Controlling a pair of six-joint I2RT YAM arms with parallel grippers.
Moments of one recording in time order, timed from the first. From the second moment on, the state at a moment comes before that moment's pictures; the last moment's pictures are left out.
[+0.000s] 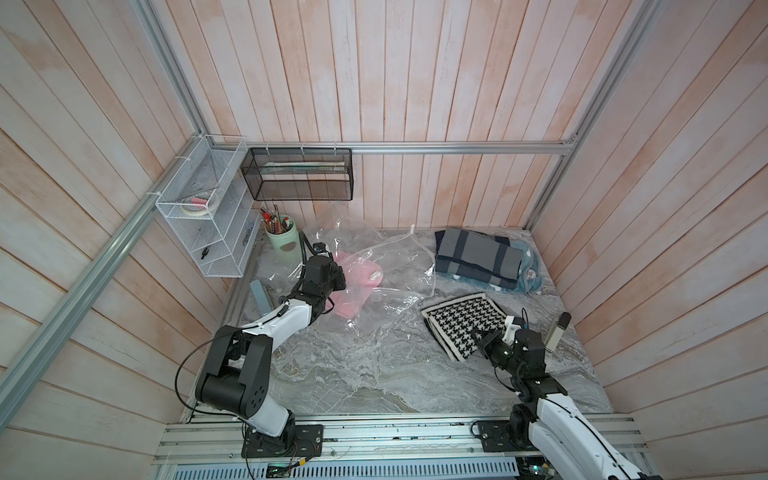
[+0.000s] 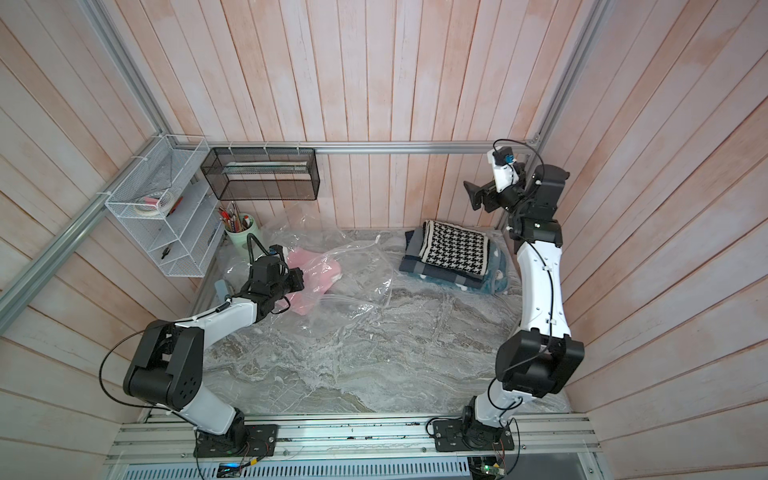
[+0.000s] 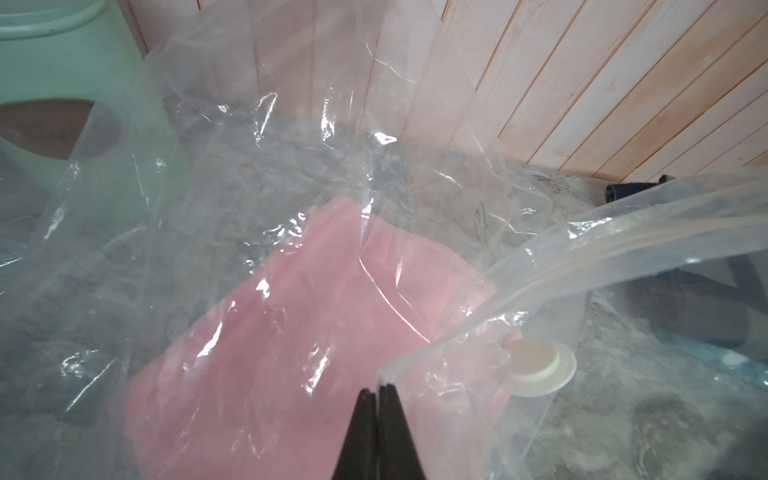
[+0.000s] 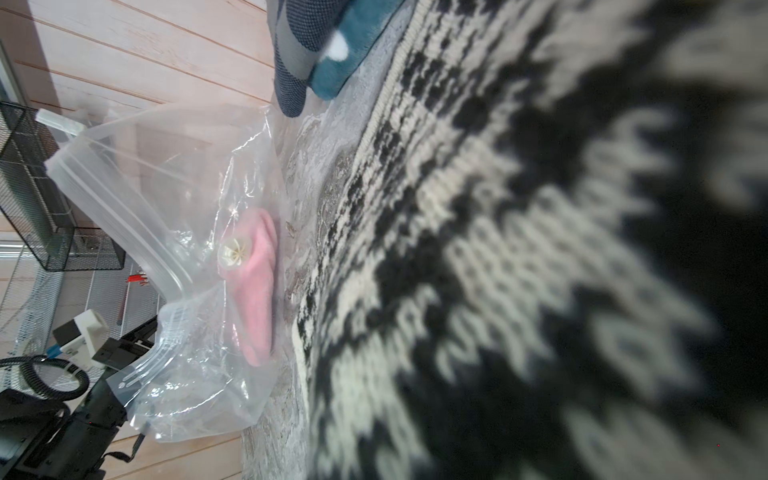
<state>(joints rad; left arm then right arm) -0.28 1.58 0.91 0.14 -0.09 -0.33 0.13 0.70 0.11 0.08 -0.34 1.07</state>
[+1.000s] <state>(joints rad) -0.28 1.61 0.91 0.17 -0.06 -0.34 0.61 0.95 0.54 -0.42 0.08 1.00</state>
